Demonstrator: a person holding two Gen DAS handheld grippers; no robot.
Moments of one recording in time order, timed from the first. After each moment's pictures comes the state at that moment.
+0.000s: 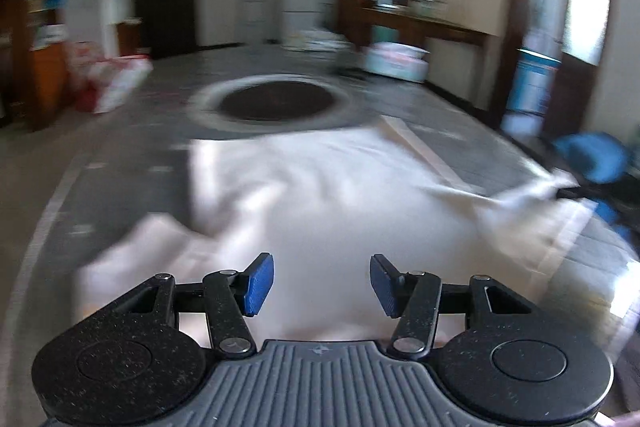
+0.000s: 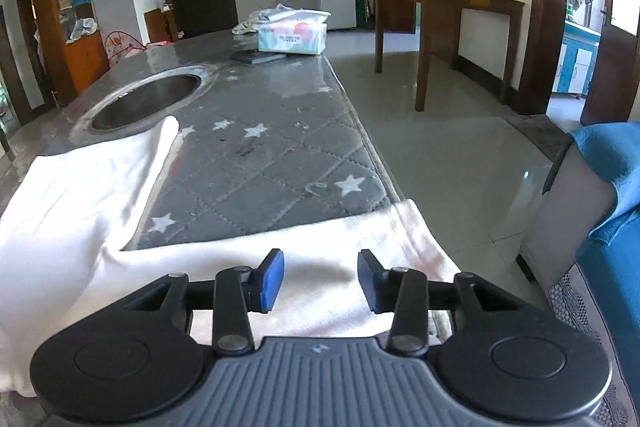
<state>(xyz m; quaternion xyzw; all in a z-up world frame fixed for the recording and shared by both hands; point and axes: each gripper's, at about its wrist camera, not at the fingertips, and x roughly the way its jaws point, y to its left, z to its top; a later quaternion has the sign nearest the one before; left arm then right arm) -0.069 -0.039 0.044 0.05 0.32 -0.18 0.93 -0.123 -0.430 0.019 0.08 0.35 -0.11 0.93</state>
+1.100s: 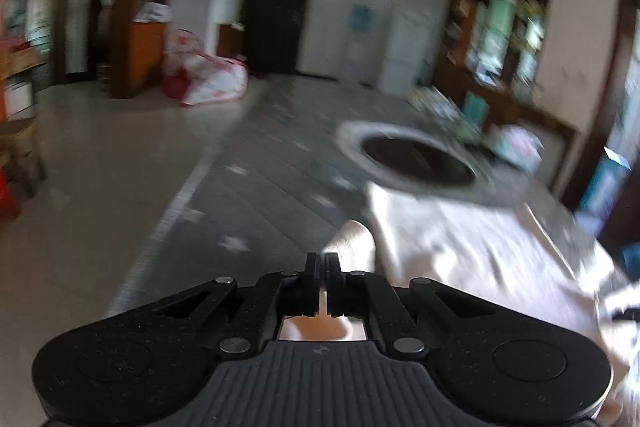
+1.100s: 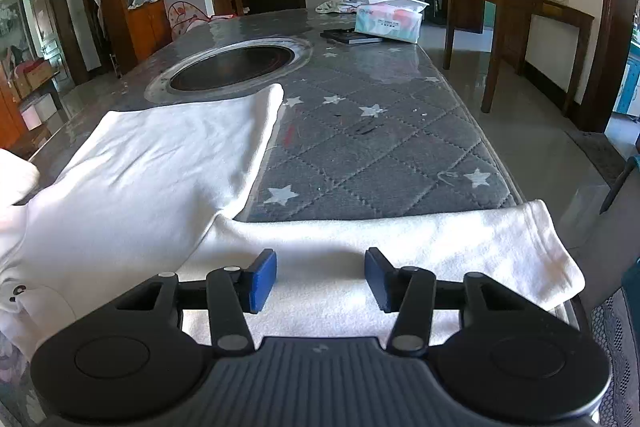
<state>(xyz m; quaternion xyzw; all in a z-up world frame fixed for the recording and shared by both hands) -0.042 0.089 0.044 -0.08 0.26 -0.06 0.96 -0.107 -0.367 0.015 0.05 0.37 -0.01 0.93</state>
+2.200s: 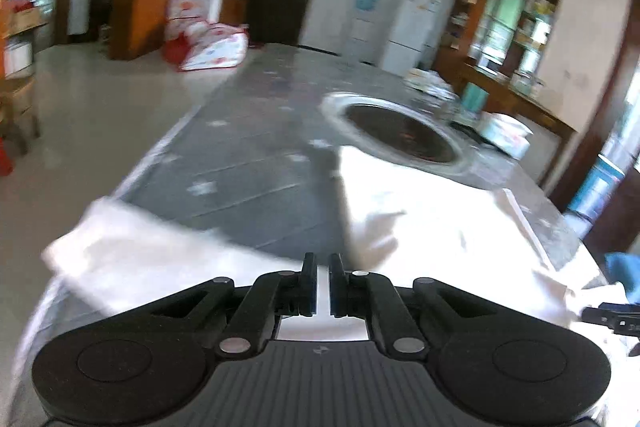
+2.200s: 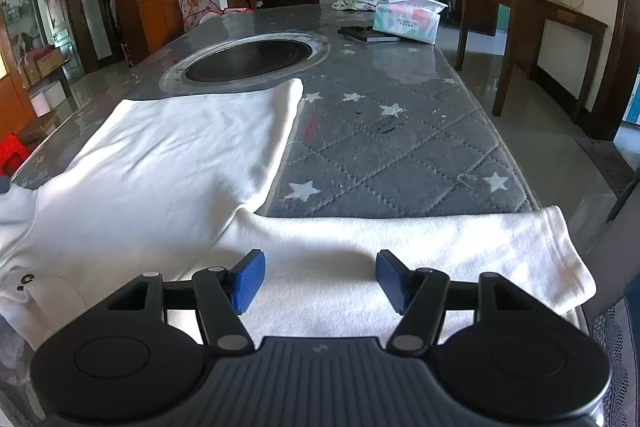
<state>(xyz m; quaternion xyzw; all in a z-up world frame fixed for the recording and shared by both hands) -0.052 0.041 0.040 -0.10 0.32 -0.11 0.94 -0.105 -0.356 0.016 0.04 0.38 0.01 0.92</state>
